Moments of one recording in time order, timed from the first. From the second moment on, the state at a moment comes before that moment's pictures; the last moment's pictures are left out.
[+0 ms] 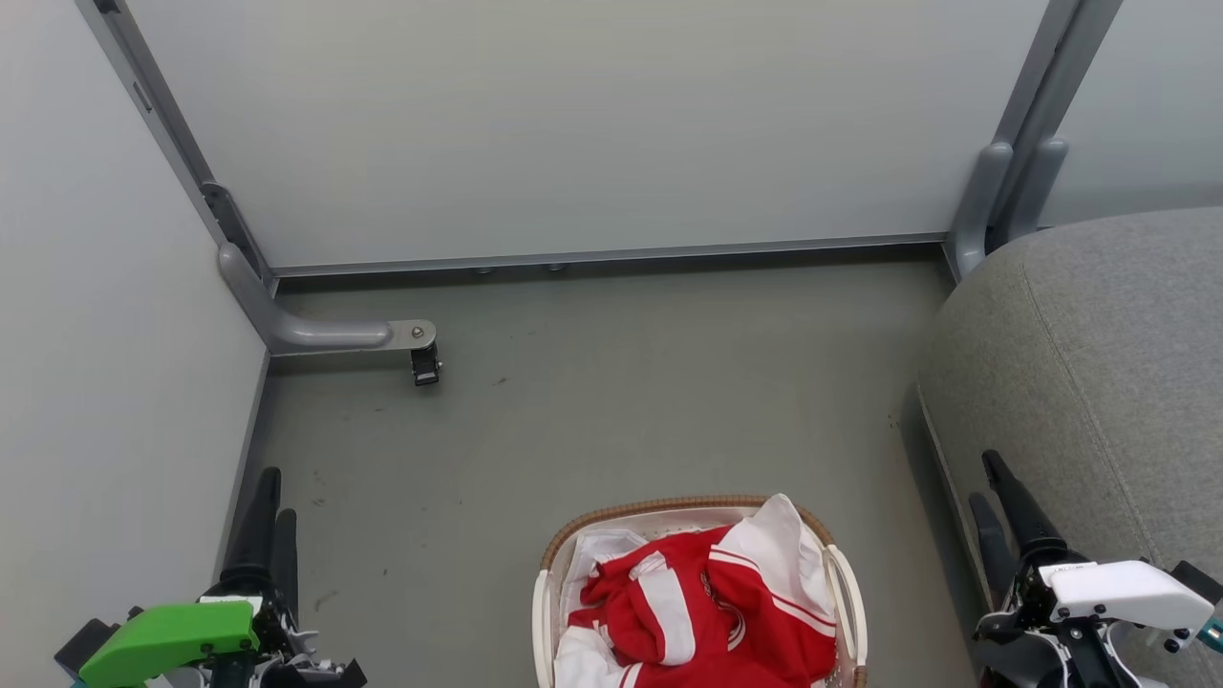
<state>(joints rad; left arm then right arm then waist) -0.06 0.01 0.13 0.28 -1.56 -0.13 0.11 -0.06 -0.03 -0.09 0.29 1.59 0.13 0.09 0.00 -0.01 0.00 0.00</state>
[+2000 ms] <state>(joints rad) 0.05 0.01 0.03 0.13 -0.62 -0.11 -0.12 -0.06 -0.04 0.03 0.20 0.69 0.13 -0.13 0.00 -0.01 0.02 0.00</state>
